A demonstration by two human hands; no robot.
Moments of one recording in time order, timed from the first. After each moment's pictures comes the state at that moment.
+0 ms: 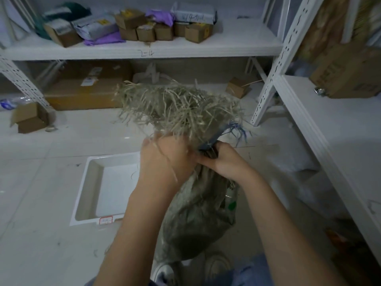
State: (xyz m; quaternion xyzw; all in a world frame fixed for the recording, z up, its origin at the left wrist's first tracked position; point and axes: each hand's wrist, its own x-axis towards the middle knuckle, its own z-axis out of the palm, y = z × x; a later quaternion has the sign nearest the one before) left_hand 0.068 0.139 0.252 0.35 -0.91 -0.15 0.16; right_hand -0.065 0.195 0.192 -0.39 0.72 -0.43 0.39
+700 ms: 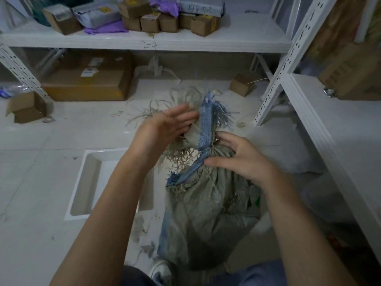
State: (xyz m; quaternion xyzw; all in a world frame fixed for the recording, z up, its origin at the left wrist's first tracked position) left_hand 0.065 0.082 0.229 0.27 -0.54 -0.76 0.24; right_hand -0.082 0.209 0.199 -0.41 0.69 -0.44 0.40
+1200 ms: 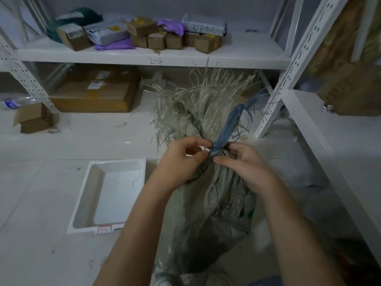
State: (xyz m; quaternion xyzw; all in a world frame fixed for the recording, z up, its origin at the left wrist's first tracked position) left_hand 0.058 0.106 0.237 0.35 -0.76 -0.52 0.19; right_hand -0.079 0.190 0.206 -0.34 0.70 -0.51 0.36
